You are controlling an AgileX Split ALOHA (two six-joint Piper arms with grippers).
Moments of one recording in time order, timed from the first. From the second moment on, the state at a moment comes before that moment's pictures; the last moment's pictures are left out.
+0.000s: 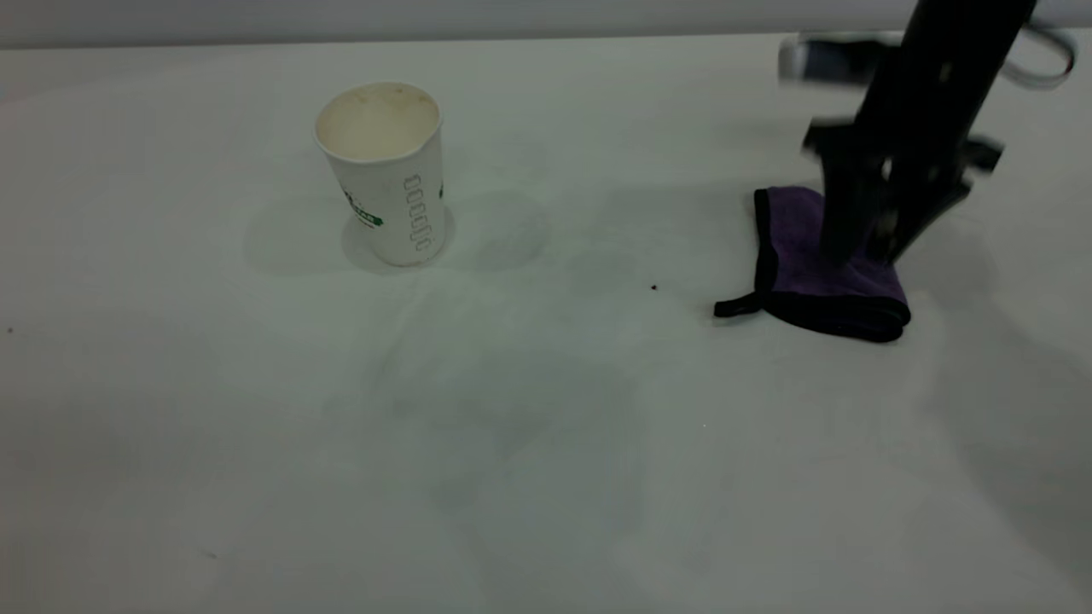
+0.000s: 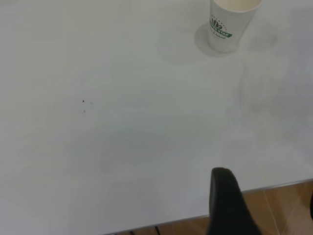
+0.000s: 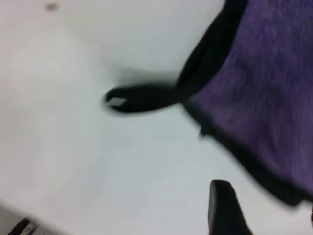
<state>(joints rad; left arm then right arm) -0.04 -0.02 -0.50 -0.09 1.13 0.11 0.11 2.44 -1.65 0.35 1.07 -0.37</state>
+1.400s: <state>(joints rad) -0.04 -0.02 -0.50 -0.09 1.13 0.11 0.11 0.79 -0.57 0.10 1.17 -0.10</state>
